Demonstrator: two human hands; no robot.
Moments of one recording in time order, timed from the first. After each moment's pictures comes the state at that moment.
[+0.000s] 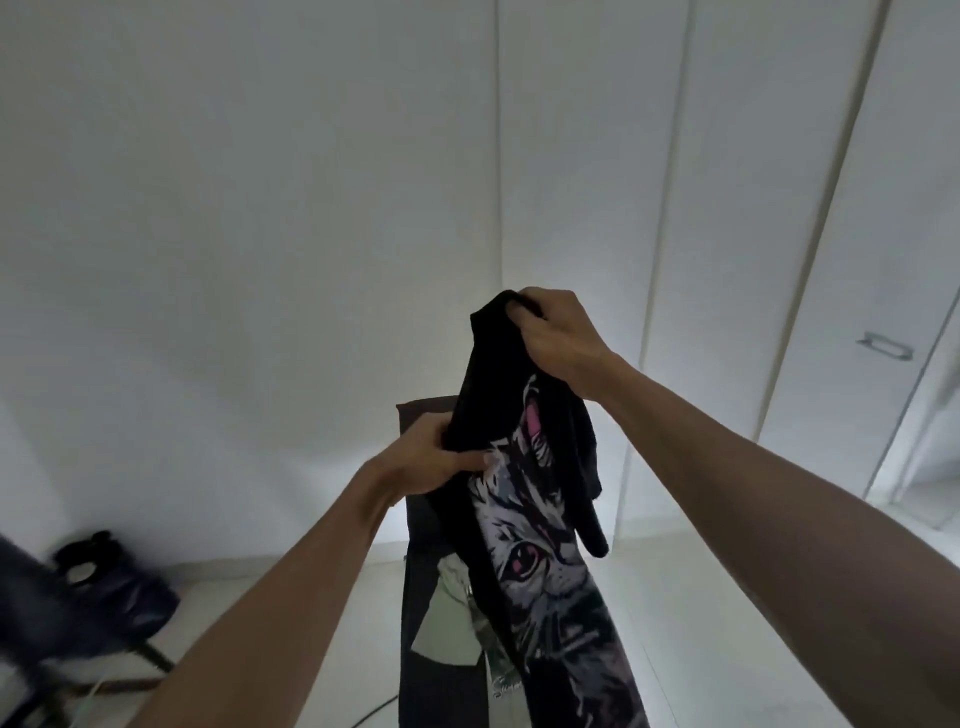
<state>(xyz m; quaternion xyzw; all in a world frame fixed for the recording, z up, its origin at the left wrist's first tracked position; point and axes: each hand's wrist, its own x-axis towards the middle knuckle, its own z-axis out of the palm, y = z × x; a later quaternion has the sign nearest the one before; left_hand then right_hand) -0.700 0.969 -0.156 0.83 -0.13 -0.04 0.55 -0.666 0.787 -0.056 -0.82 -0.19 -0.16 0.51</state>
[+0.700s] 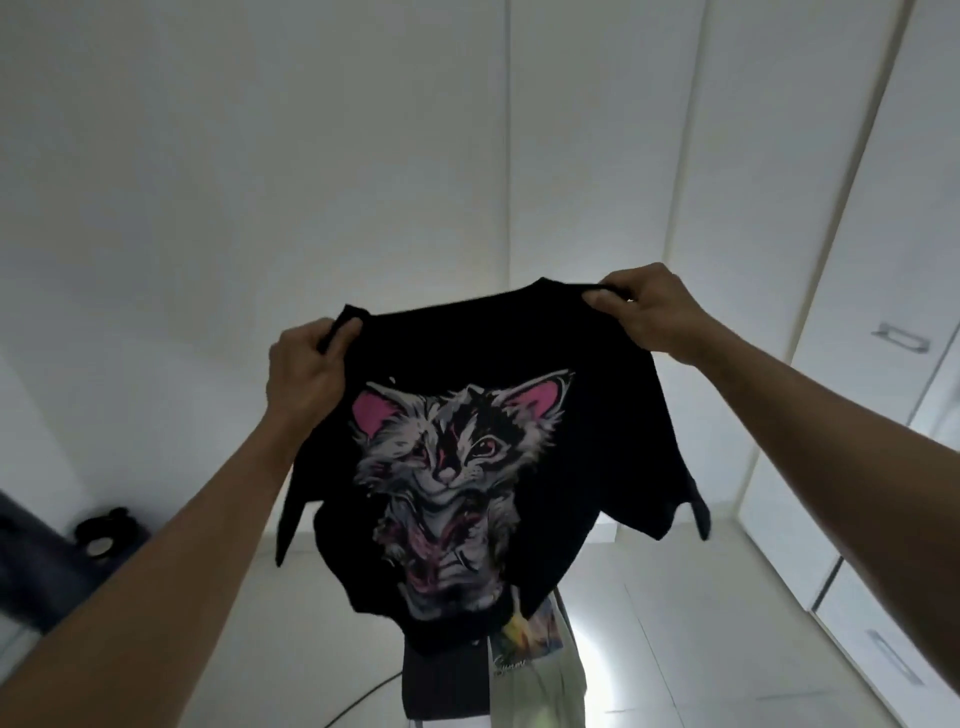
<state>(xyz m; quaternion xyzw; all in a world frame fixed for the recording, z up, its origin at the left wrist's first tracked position) -0.697 1.054 -0.112 0.82 0.02 0.42 0.39 -0.636 0.697 -0.050 -0.89 -0.18 -0.19 0.38</state>
